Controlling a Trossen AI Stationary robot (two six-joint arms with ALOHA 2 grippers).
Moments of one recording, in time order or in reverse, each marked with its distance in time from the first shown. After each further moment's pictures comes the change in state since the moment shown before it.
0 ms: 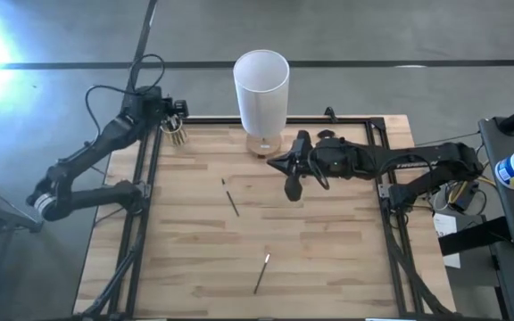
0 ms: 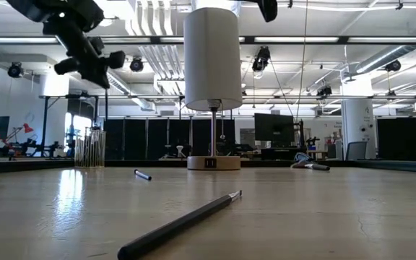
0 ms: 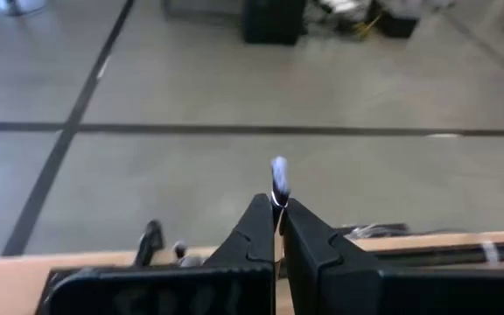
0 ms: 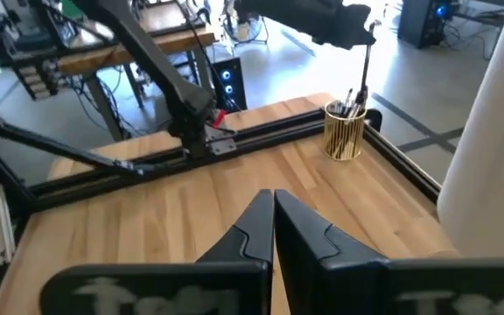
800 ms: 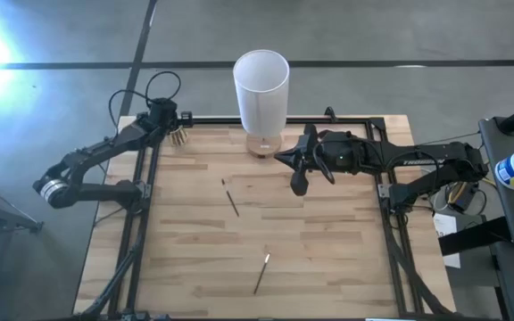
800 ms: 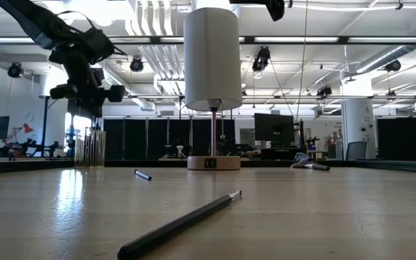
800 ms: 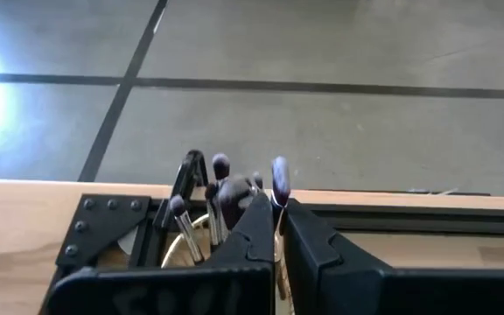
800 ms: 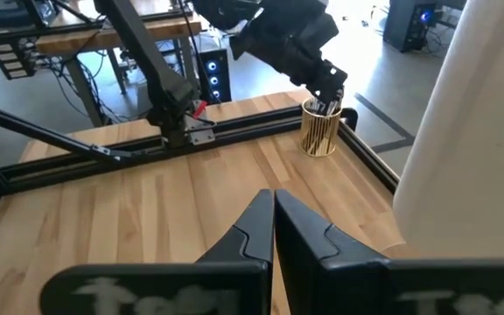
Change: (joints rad) left arm -0.011 0.140 -0.151 0.092 -0.127 -0.080; right arm -0.033 -0.051 -0.002 -0.075 0.000 -0.065
